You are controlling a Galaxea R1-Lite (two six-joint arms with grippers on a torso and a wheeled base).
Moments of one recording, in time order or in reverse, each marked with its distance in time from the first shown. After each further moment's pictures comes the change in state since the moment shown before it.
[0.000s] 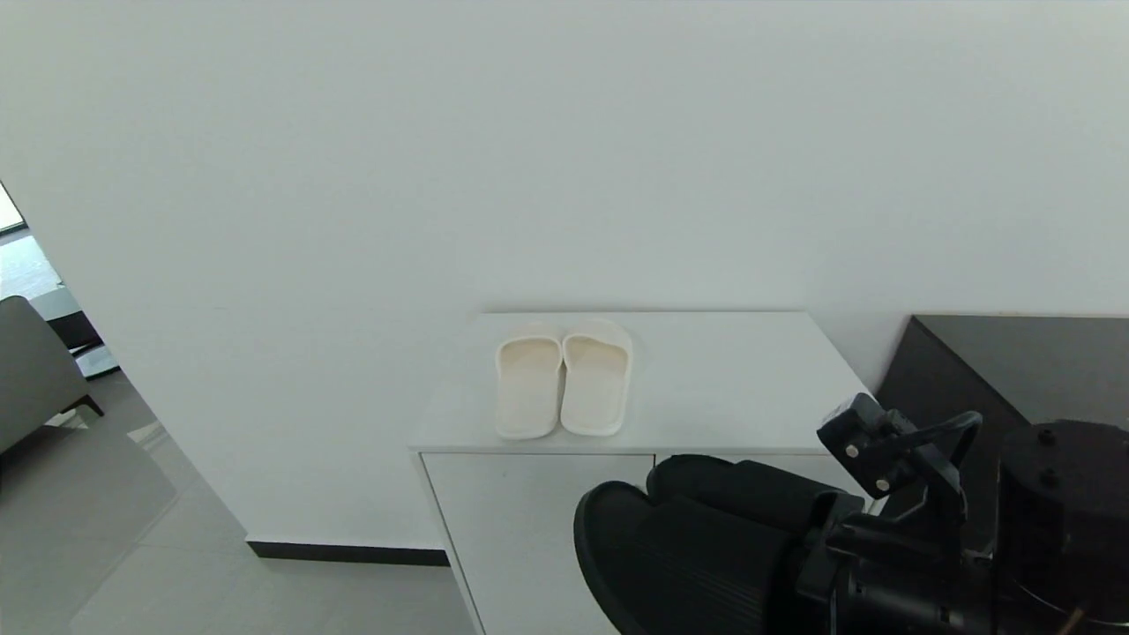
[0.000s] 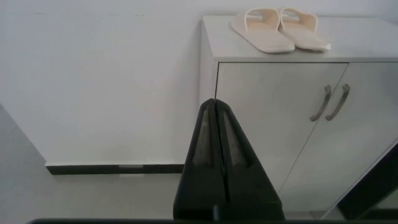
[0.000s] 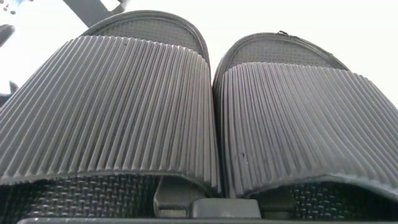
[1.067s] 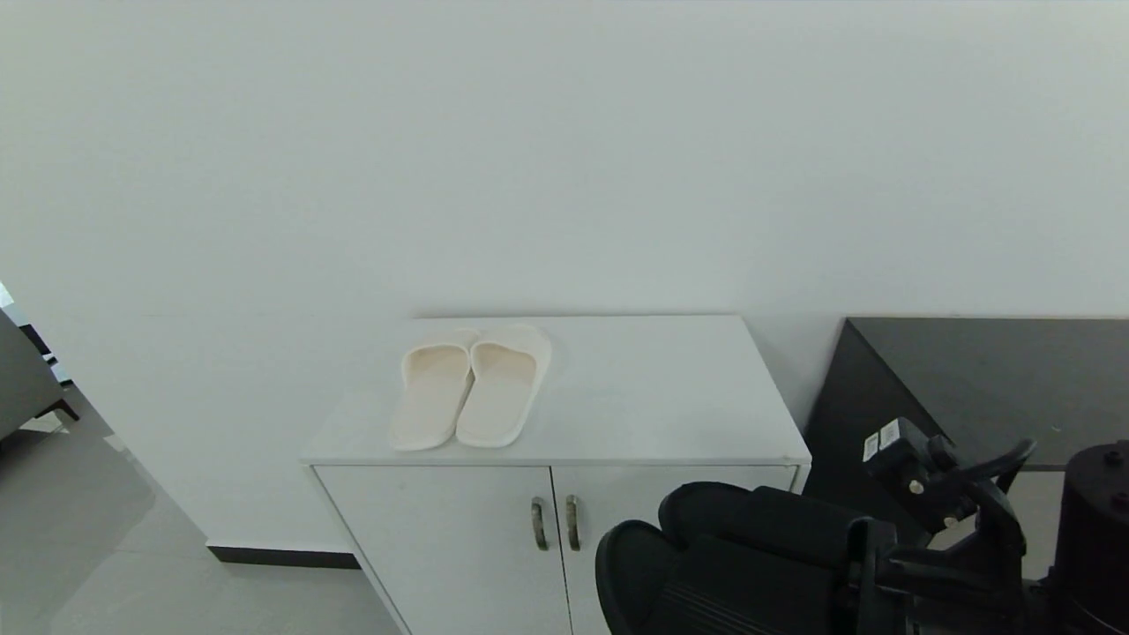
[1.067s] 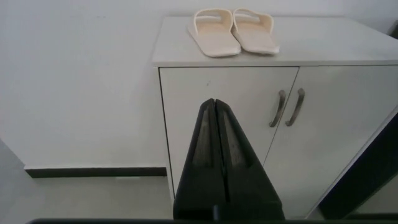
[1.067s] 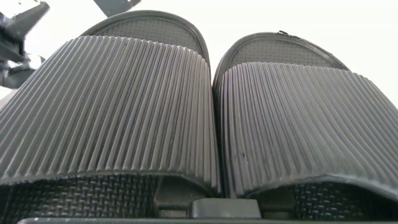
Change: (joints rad) left arm 0.000 0.000 -0.001 0.000 0.000 0.000; right arm 0.000 -0.071 0.080 -0.004 0.112 -0.017
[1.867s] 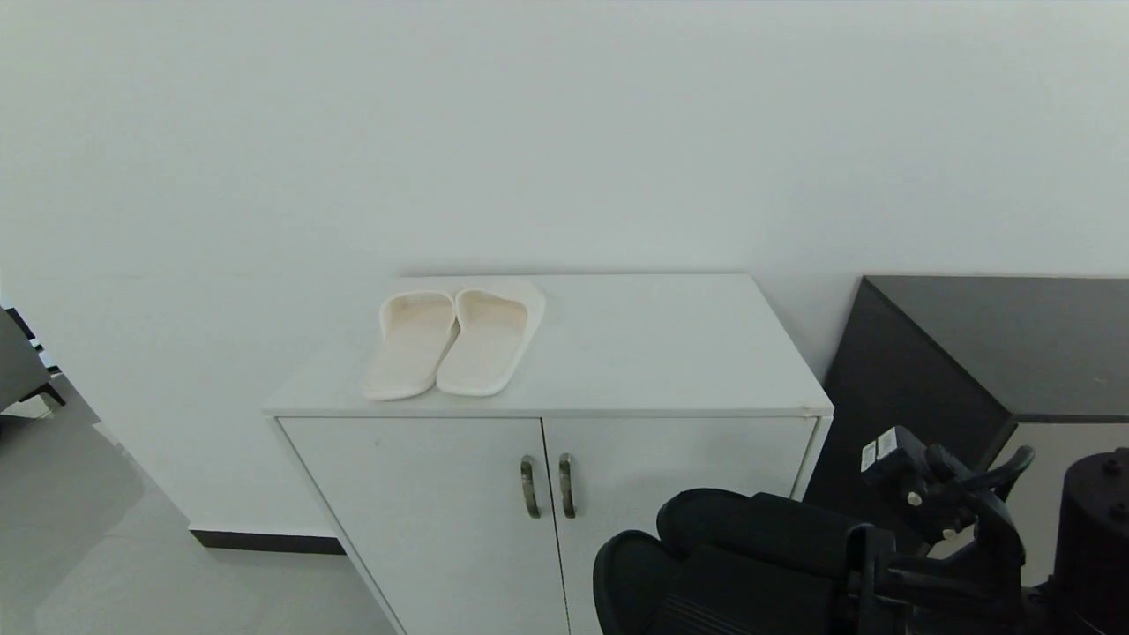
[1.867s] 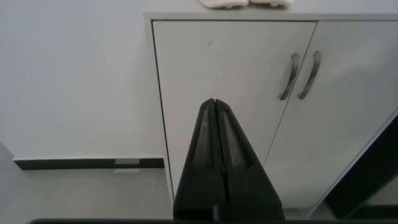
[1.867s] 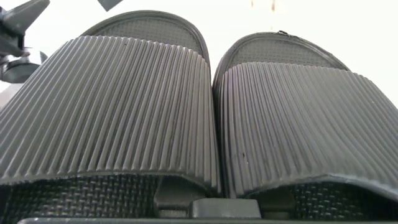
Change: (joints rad) left arm 0.000 0.000 0.002 0.000 0.000 0.004; right arm -0.001 -0.003 0.010 -0.003 0.004 -0.001
